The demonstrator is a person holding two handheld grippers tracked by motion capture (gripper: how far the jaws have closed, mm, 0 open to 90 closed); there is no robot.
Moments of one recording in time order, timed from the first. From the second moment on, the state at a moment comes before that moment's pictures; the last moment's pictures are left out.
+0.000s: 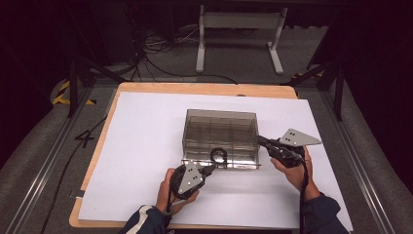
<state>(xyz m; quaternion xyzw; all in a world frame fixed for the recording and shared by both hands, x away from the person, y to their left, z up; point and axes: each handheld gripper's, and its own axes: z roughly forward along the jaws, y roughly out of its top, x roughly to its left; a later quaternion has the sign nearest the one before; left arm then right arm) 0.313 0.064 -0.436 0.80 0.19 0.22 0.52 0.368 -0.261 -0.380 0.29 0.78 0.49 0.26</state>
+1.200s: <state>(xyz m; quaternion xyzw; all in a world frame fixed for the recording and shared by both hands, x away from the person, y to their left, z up) 0.328 0.061 -0.434 0.78 0.21 0.22 0.54 0.367 -0.261 -0.379 0.28 0.78 0.49 0.26</state>
